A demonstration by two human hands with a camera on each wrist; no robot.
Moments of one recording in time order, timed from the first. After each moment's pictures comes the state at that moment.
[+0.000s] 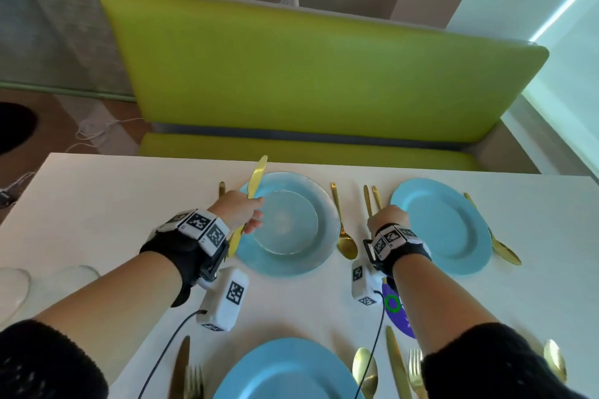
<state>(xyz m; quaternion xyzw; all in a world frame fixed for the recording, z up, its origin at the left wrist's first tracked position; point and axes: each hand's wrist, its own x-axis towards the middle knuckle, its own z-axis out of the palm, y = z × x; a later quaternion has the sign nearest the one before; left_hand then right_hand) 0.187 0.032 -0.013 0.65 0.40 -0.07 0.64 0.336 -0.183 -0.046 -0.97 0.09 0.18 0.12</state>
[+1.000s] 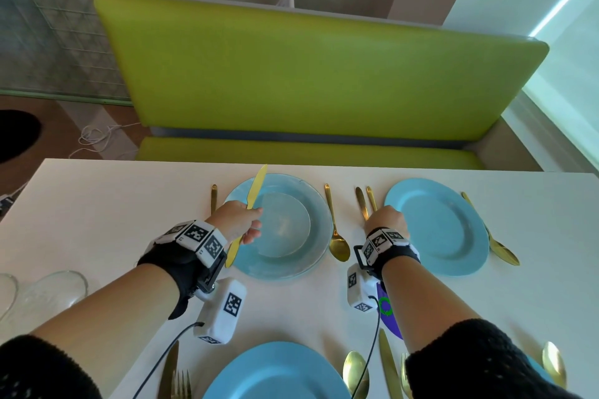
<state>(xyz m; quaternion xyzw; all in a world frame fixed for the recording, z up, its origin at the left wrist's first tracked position) 0.188 0.014 -0.016 0.64 0.42 -0.08 0.64 0.335 -0.192 -0.044 -0.97 0.11 0.15 0.16</state>
